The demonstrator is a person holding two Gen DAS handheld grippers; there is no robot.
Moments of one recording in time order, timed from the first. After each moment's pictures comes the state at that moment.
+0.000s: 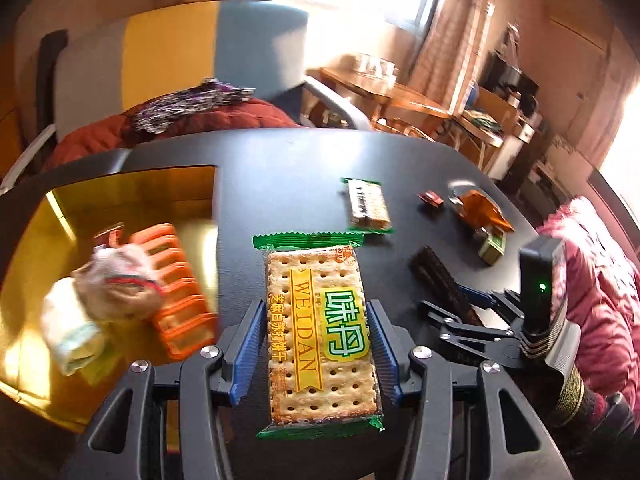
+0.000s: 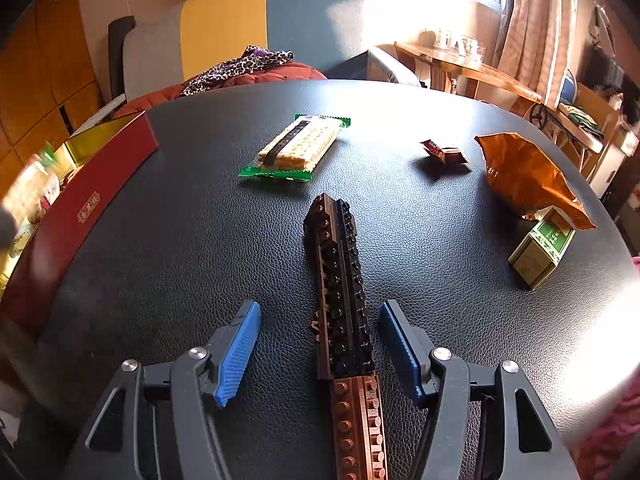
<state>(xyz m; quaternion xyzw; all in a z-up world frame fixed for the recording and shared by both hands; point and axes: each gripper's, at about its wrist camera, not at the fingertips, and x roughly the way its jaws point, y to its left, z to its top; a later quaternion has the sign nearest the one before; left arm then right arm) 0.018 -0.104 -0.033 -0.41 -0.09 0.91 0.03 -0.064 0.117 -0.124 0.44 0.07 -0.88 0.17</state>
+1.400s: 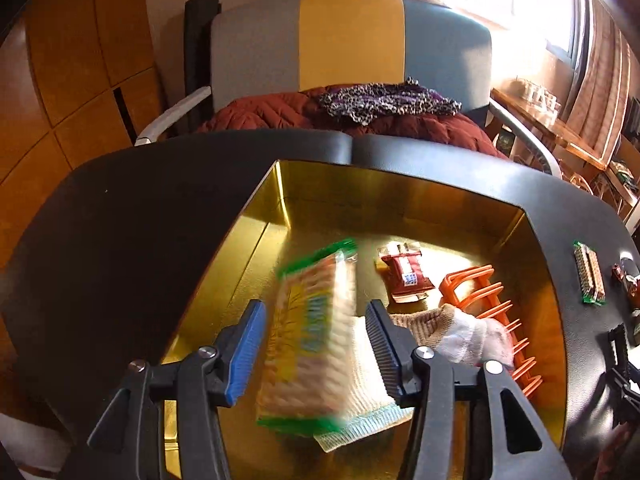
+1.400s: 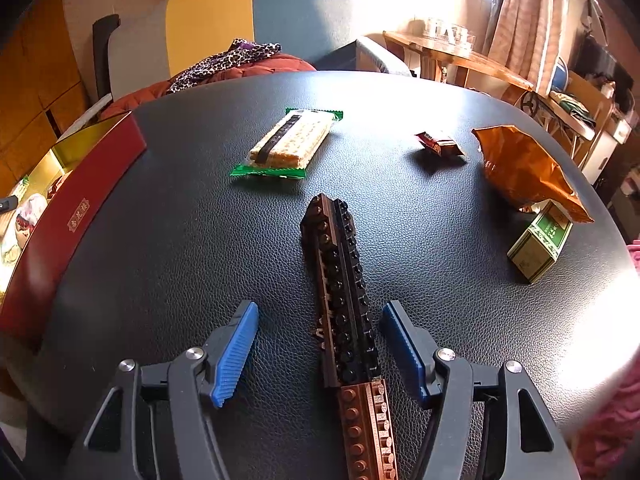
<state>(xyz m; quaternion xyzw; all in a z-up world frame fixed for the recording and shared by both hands) 0.013 -0.297 -0.059 -0.41 -0.09 0.88 -0.22 -0.069 0.111 -0.124 0.45 0.07 -0.88 0.15</state>
